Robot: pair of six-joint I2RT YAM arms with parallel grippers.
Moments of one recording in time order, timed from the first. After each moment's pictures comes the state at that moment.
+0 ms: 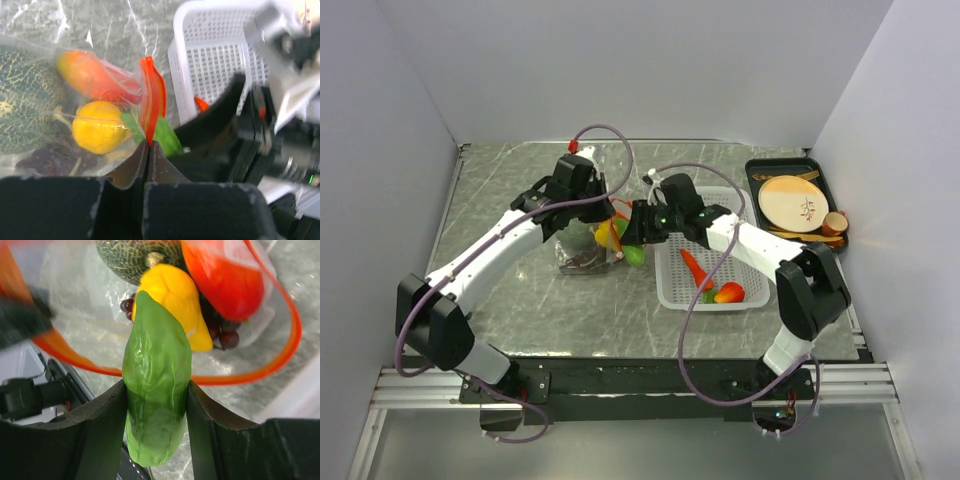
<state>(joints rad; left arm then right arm) -0.56 1.49 1.35 -0.49 0.01 -0.57 0.60 1.67 1.19 -0.20 -0.43 0.49</state>
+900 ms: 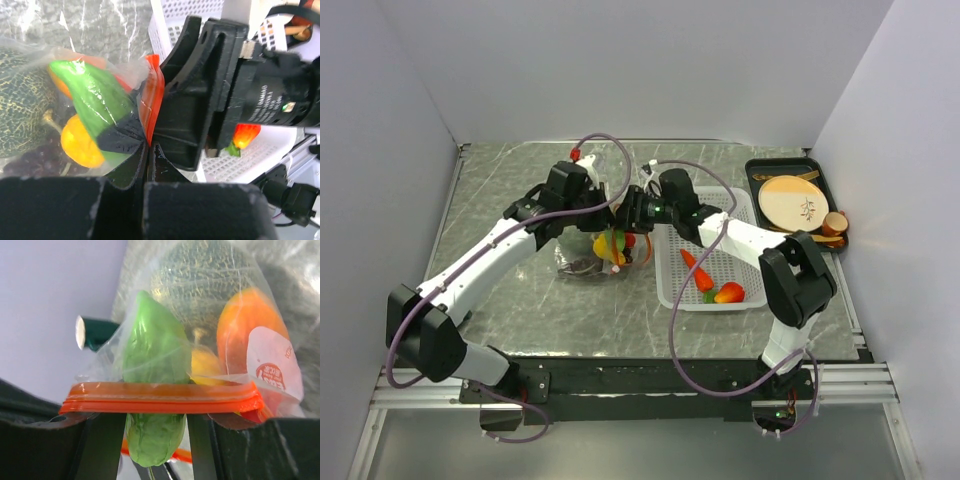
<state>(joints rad) -0.56 1.42 1.26 -0.48 0.14 -0.53 0.59 1.78 1.21 0.13 -0.56 0.80</state>
